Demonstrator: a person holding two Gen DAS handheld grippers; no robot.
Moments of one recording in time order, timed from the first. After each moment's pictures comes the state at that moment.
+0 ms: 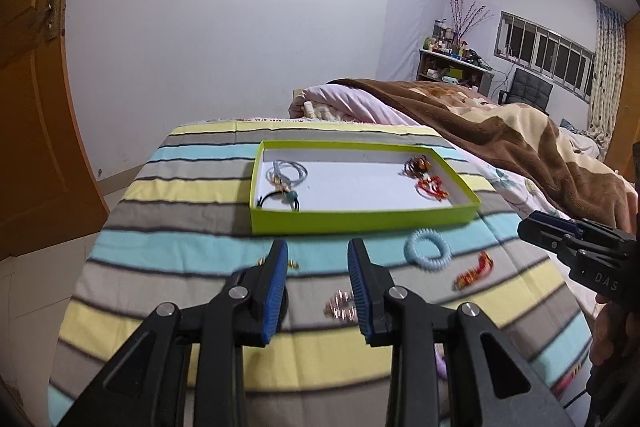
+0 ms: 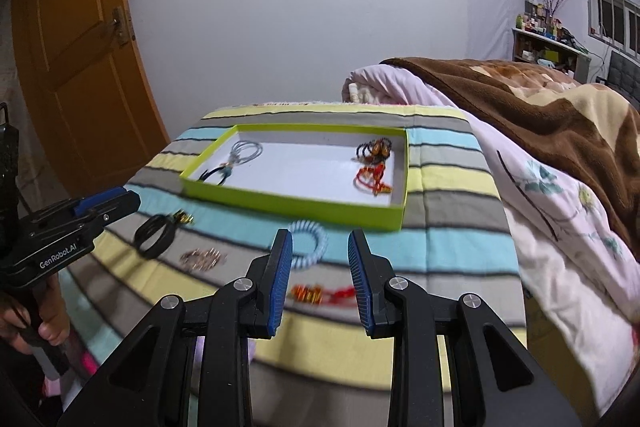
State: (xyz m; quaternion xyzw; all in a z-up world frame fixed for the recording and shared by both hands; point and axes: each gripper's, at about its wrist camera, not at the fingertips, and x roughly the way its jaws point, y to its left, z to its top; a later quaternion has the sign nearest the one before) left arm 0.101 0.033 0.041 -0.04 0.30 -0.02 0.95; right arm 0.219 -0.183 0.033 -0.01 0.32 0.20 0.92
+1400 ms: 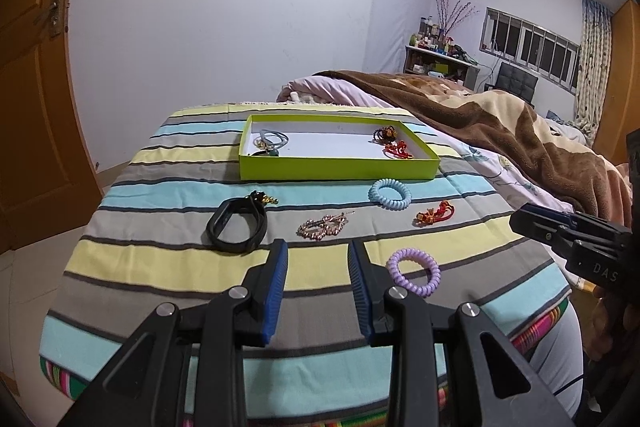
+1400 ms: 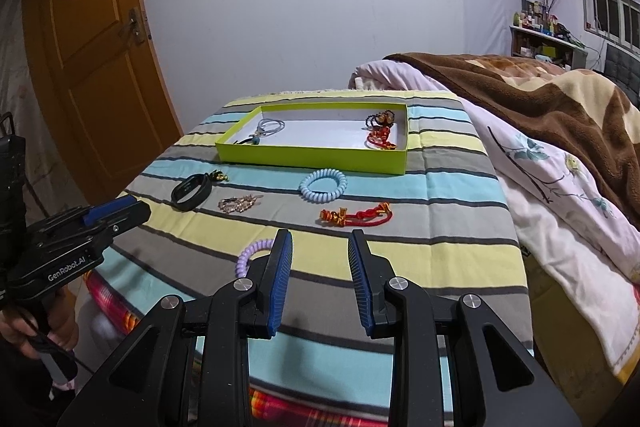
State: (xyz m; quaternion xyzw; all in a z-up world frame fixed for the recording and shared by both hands) left arm 0.038 0.014 0.027 -0.04 0.30 -0.04 0.95; right arm 0.157 -0.193 0.023 0.00 0.33 0.21 0.92
